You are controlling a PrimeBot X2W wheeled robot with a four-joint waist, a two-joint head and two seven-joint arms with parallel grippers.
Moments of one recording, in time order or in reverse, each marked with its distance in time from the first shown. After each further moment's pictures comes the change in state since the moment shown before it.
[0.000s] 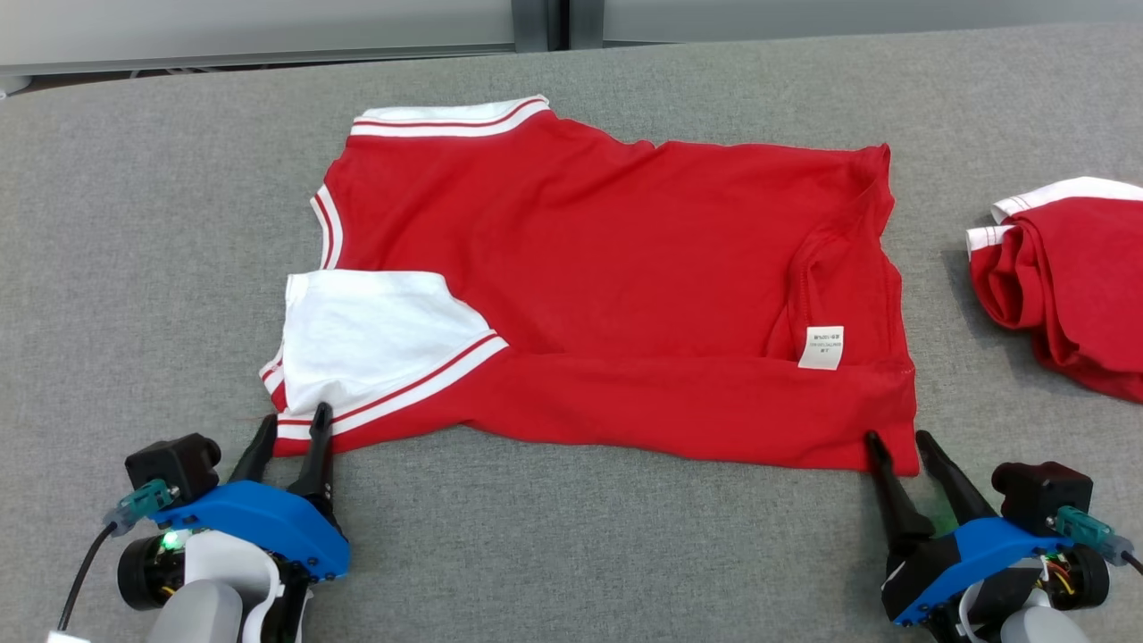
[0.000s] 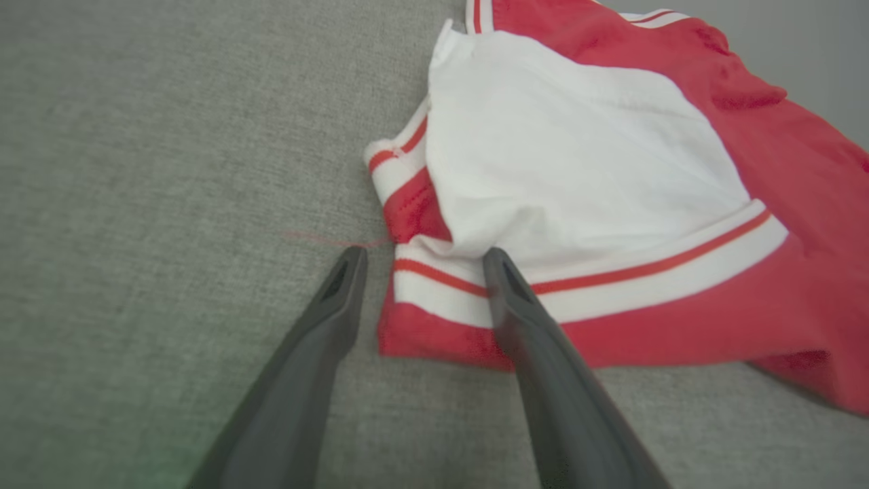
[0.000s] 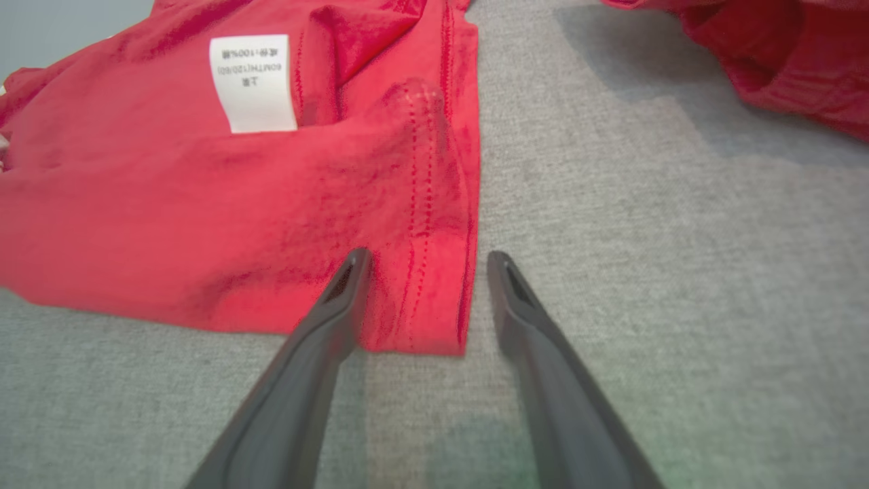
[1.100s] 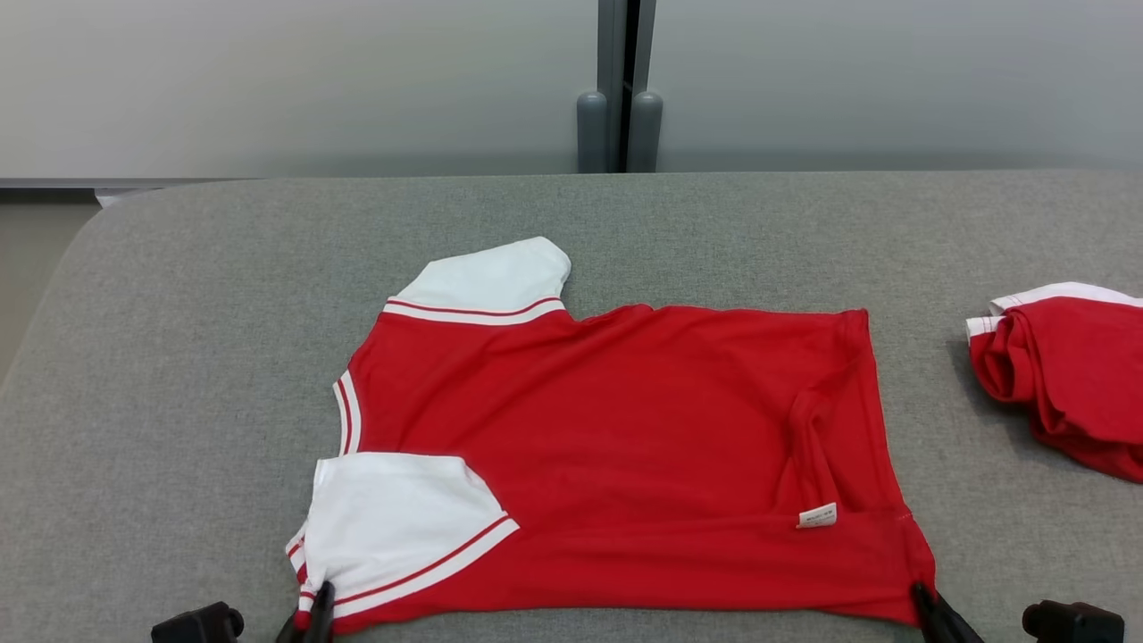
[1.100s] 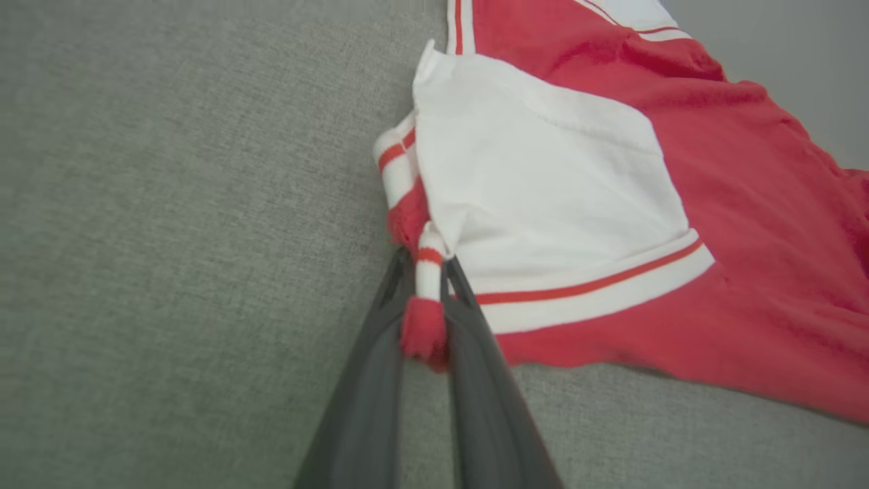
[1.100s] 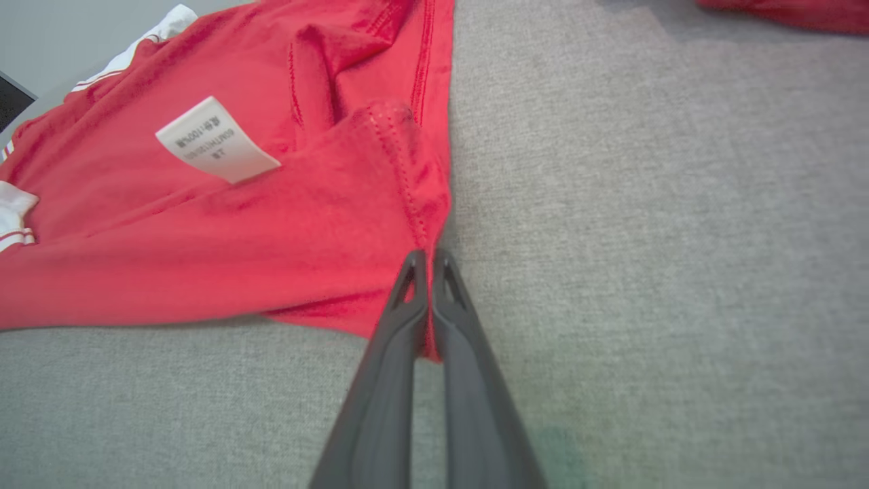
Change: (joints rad) left arm 0.342 0.009 -0.033 -0.190 -0.099 0.059 0.062; right arm 0.290 0.001 -0.050 -0.128 0.077 0.000 0.104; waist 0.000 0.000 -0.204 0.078
